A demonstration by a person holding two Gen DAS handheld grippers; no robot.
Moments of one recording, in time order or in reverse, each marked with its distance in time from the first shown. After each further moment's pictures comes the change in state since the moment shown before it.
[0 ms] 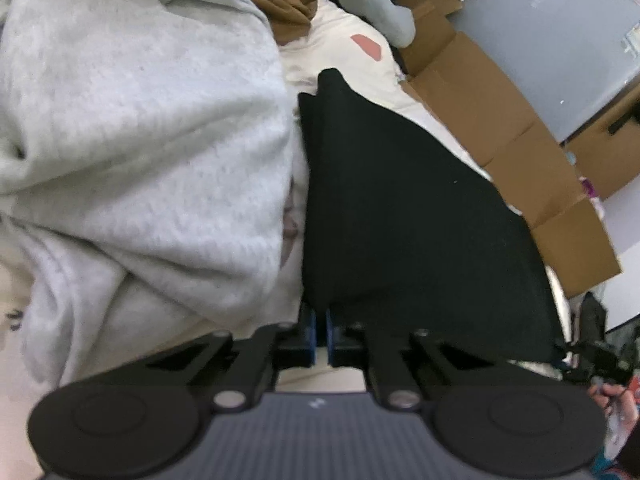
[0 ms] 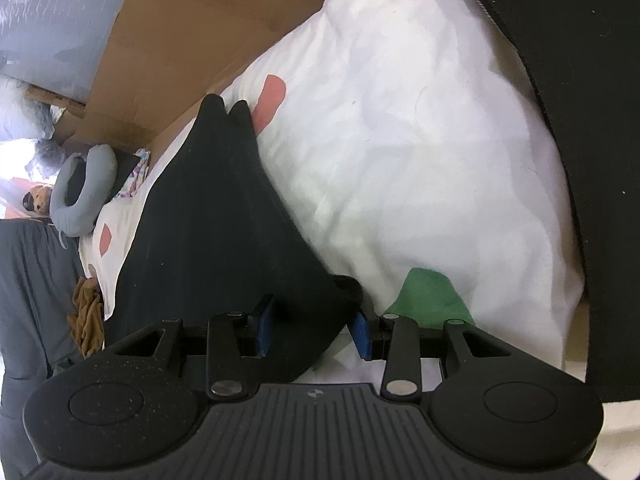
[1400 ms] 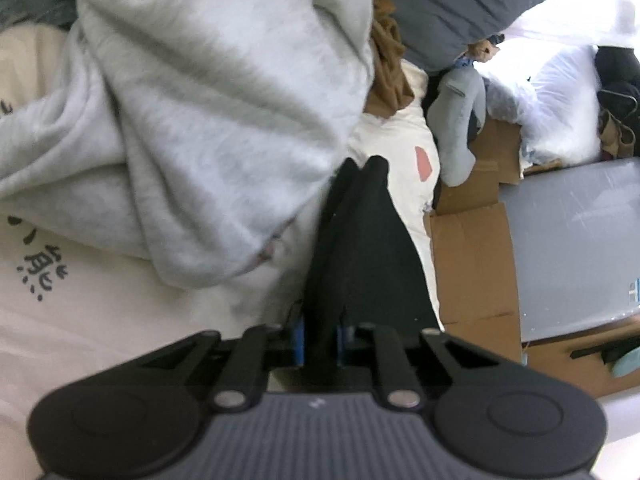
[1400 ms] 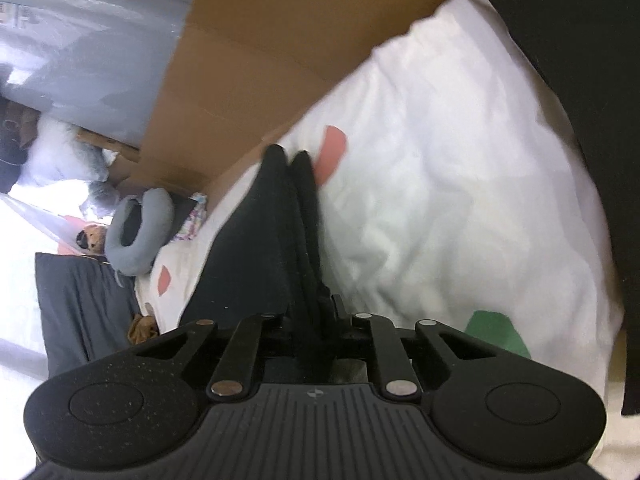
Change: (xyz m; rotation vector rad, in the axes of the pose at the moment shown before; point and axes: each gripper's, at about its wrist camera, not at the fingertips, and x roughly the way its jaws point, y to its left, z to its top) left arm 0.023 0.002 -0.009 -0.642 -0.241 -0.160; right arm -0.020 0.016 0.011 0.028 -0.125 0.180
